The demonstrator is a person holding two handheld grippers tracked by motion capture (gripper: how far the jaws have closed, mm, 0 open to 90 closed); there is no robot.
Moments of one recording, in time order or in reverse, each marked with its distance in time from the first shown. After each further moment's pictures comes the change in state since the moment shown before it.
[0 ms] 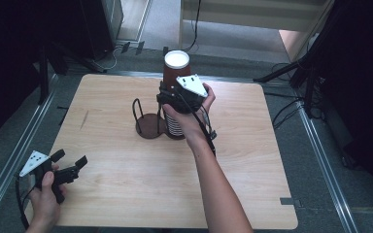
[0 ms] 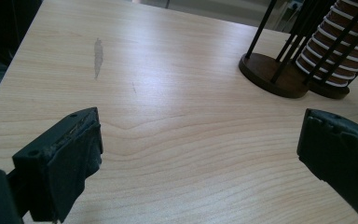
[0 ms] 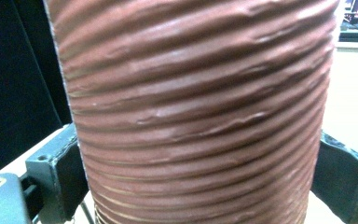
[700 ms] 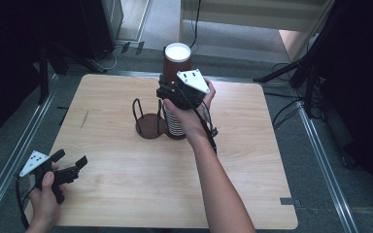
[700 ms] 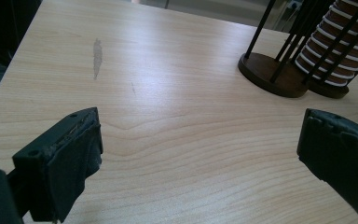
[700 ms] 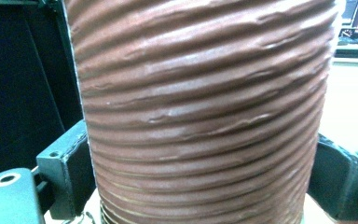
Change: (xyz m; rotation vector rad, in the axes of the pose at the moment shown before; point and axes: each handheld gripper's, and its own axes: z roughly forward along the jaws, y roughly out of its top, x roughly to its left) left arm -0.001 0.000 0.000 0.000 -0.002 0.002; right arm 0.002 0.020 -0.008 -0.053 0.017 0.002
